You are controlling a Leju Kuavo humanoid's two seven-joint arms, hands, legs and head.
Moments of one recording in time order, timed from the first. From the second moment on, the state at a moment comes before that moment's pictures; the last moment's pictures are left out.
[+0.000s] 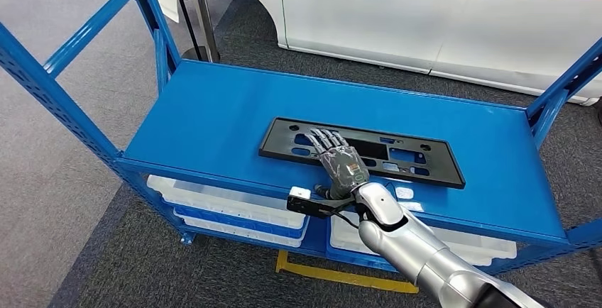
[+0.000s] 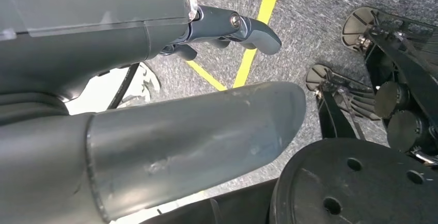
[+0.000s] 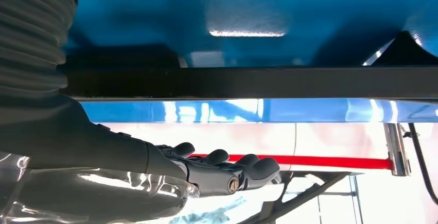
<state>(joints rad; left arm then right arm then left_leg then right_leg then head) 0.23 -0.11 0.64 0.02 -0.18 -0.40 -0.22 -0.67 -0.13 0.93 -0.65 0.86 -0.42 -0.20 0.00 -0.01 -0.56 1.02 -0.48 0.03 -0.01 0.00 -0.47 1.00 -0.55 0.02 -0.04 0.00</state>
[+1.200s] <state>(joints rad) 0.24 -0.09 0.58 0.02 -0.11 -0.40 -0.21 -0.70 -0.15 0.93 -0.60 1.04 -0.46 -0.06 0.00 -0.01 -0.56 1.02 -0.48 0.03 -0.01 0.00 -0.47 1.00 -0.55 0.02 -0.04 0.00</state>
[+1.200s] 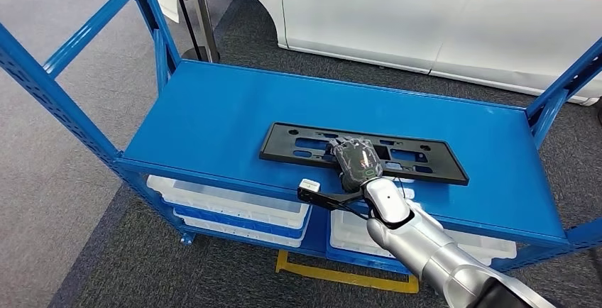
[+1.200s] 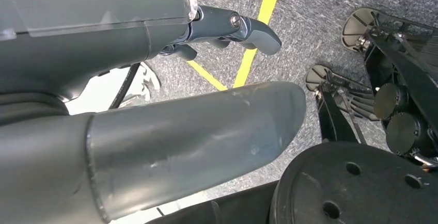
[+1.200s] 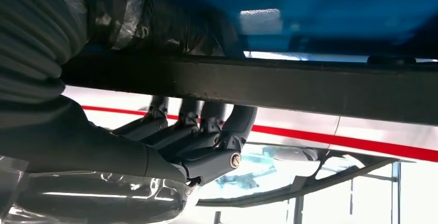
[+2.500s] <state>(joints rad) 0.25 -0.07 0.55 0.02 -0.09 -0.42 -0.22 -0.65 -0.17 0.92 -0.72 1.04 -0.39 -0.06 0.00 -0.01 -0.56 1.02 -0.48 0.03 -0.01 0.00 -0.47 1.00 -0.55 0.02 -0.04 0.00</state>
